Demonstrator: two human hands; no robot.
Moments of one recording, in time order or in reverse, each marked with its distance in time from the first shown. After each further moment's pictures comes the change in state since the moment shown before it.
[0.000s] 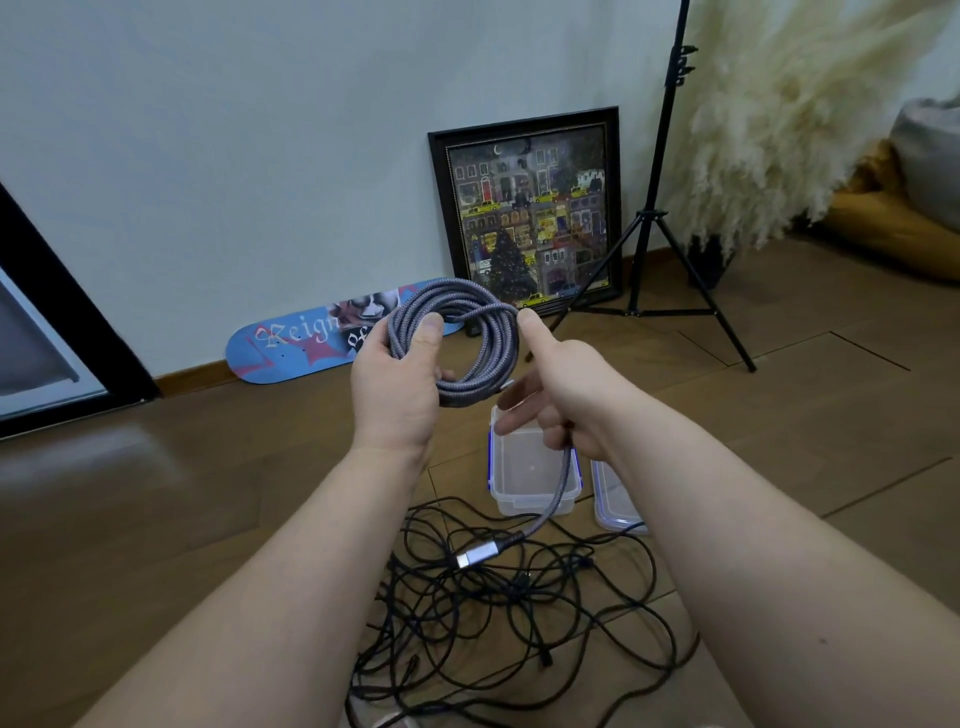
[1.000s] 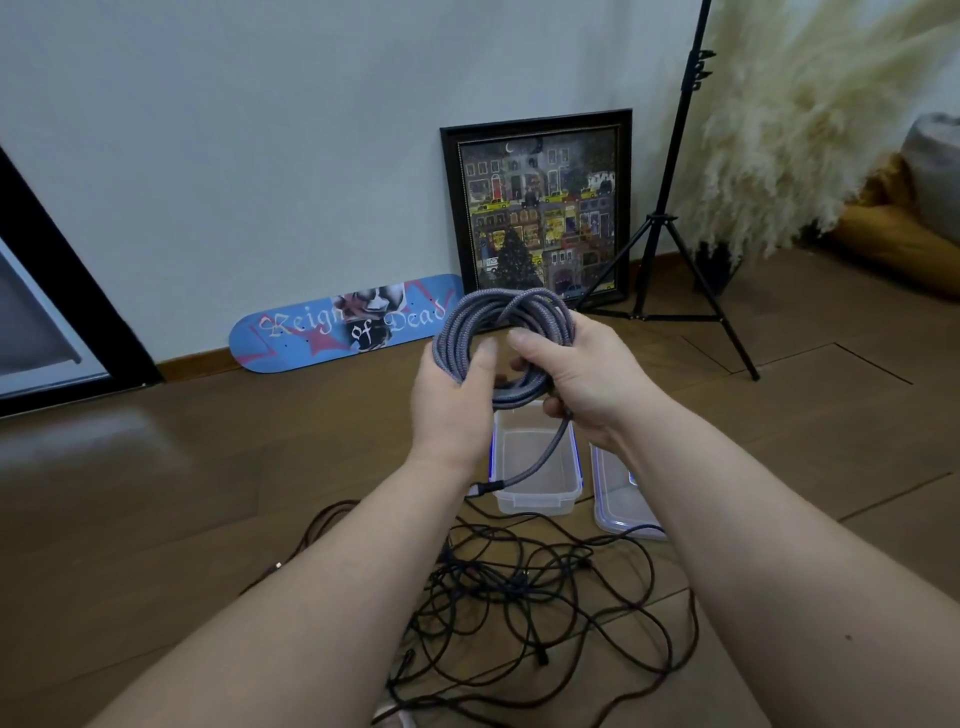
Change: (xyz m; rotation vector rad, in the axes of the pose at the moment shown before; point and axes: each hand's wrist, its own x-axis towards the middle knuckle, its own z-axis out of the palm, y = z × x) left_hand -0.015 -0.025 0.012 0.223 -0.065 -0.061; right_hand 0.008 0.009 -0.002 0.162 -0.001 -0.393
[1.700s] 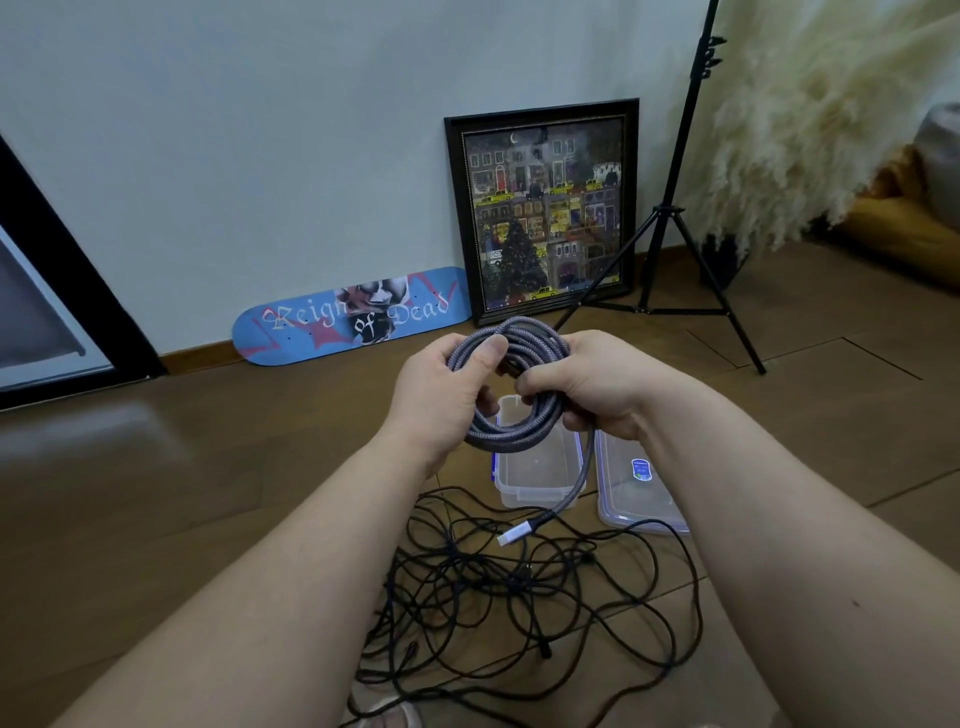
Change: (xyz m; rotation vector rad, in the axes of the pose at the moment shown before) left_hand 0.008 0.006 -0.024 -0.005 -0.250 -0.103; right_hand 0.008 0.000 -0.014 -0.252 -0.224 0.231
